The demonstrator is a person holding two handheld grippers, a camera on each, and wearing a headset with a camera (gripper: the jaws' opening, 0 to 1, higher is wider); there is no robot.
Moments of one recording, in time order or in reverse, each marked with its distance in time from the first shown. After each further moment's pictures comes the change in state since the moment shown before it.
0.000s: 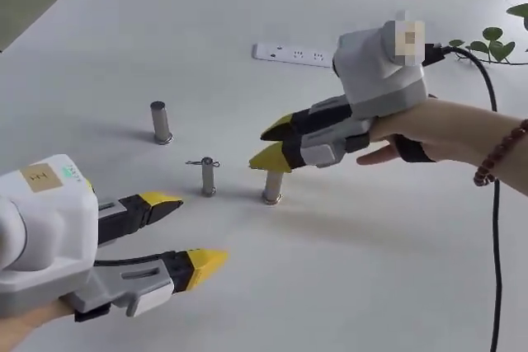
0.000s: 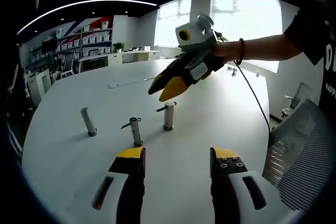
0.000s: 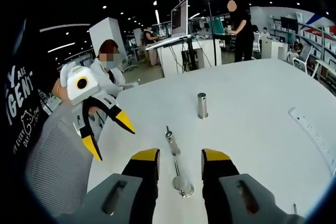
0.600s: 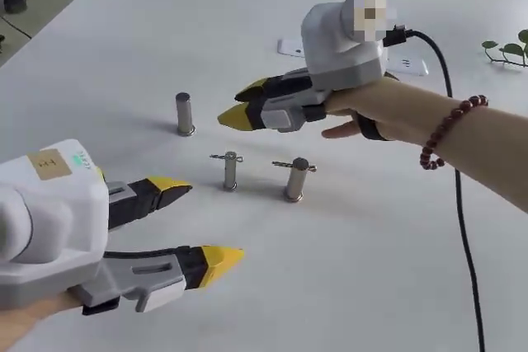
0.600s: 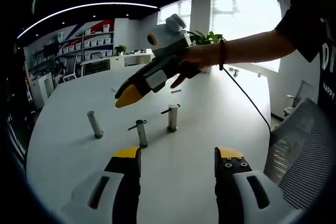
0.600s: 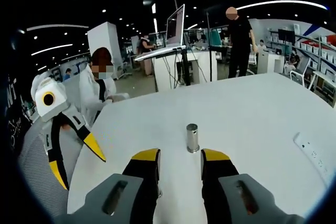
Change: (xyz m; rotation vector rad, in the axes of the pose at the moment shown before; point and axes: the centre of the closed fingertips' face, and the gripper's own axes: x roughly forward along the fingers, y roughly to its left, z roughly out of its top) left arm -0.010 0.007 0.003 0.023 -0.009 0.025; right arm 0.069 -0.027 0.044 -0.049 -0.074 -0.043
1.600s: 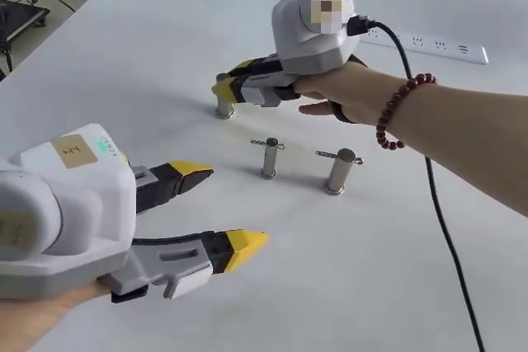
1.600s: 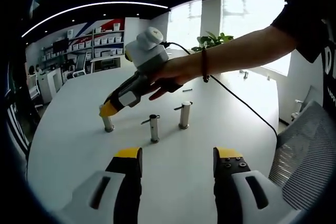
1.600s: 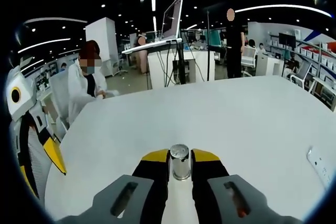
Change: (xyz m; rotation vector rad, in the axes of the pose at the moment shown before) left arm -0.005 0.016 -0.006 -0.051 -0.013 0.074; right arm 0.078 -0.023 0.004 -0.048 0.013 -0.038
